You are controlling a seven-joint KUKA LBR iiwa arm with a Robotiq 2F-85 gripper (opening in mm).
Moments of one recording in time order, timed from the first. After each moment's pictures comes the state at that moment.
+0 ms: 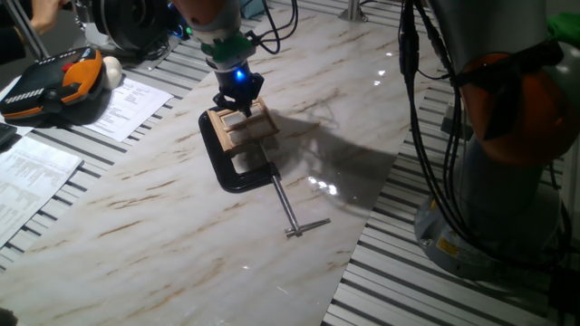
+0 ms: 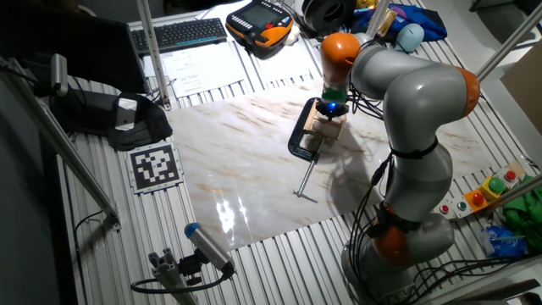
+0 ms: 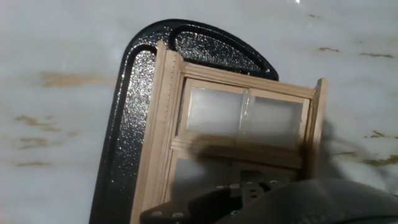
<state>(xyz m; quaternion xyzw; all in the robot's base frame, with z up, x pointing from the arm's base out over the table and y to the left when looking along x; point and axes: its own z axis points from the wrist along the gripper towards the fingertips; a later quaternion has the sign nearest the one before) 0.555 -0.068 0.082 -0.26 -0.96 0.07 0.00</state>
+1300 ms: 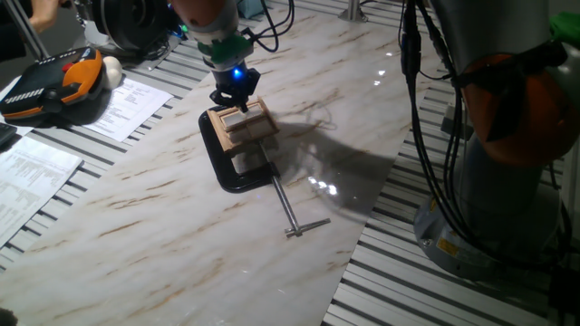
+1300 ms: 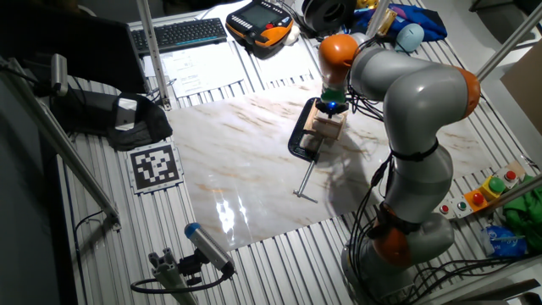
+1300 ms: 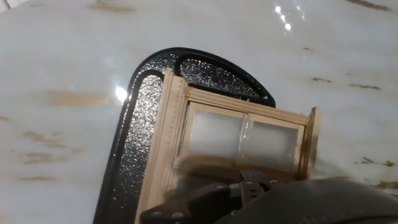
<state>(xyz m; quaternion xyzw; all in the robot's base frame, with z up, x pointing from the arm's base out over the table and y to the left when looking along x) 0.566 -0.065 0.089 -0.24 -0.97 0.09 -0.03</state>
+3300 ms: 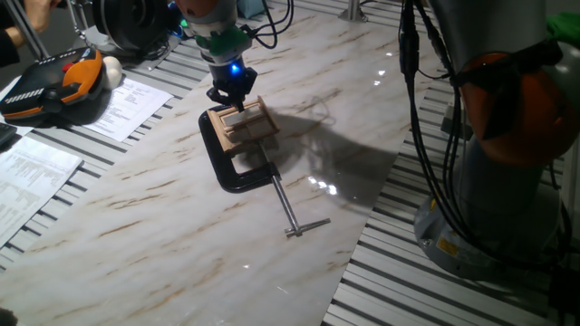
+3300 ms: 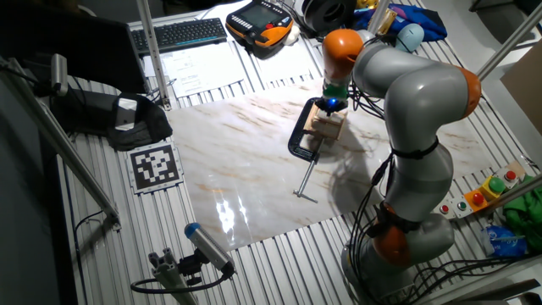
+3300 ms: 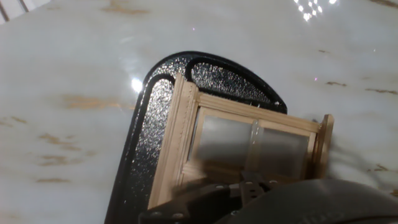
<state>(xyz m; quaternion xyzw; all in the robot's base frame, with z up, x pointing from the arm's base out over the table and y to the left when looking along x) 0.577 -0.069 0.089 -0.23 -0.97 0.07 -0.02</state>
